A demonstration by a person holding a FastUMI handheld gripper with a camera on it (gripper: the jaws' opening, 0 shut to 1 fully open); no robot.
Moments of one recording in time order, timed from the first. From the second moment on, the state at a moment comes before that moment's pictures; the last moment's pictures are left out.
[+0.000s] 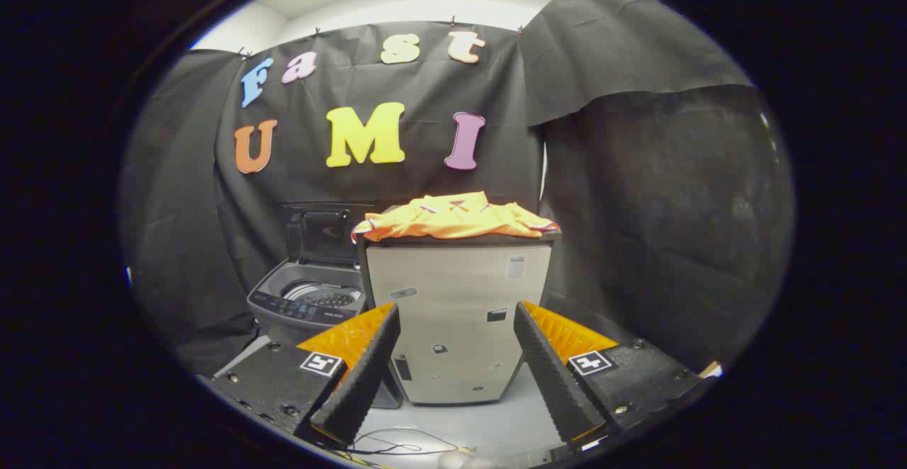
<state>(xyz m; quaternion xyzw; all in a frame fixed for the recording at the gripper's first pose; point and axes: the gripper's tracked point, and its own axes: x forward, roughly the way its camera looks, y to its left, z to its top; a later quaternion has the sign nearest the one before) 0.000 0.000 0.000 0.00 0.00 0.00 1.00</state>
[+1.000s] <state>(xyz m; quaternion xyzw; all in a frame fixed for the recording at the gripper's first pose) 0.005 -0.005 0.000 0.01 0.00 -0.01 1.00</state>
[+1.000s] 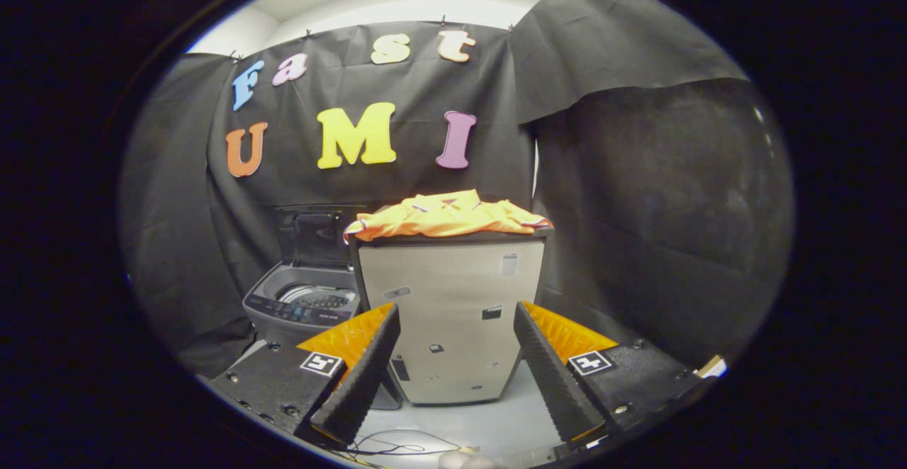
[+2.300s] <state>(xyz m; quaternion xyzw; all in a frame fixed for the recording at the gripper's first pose) 0.278 0.015 0.248 0.00 0.04 0.03 1.00</state>
